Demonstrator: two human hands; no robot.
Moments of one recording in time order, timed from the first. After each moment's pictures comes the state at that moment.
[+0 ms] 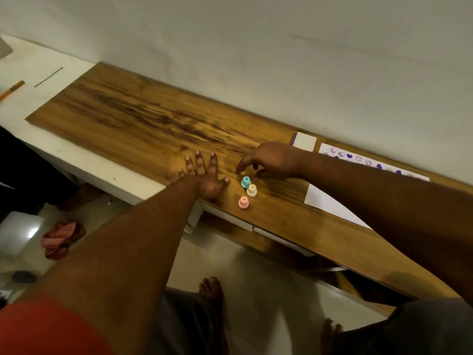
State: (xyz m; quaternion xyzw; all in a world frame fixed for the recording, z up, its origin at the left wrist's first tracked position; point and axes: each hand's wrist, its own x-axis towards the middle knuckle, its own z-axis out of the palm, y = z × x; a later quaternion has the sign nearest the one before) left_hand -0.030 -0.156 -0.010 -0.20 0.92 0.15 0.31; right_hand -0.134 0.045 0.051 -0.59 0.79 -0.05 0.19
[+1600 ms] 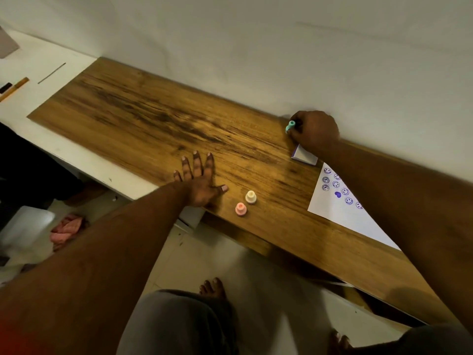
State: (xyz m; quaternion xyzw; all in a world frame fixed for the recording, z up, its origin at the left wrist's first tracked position) left_hand -0.026 -0.161 -0.004 -0.15 0.91 0.18 0.33; right_hand -0.230 0.100 0.008 -0.21 0.96 -0.16 -0.01
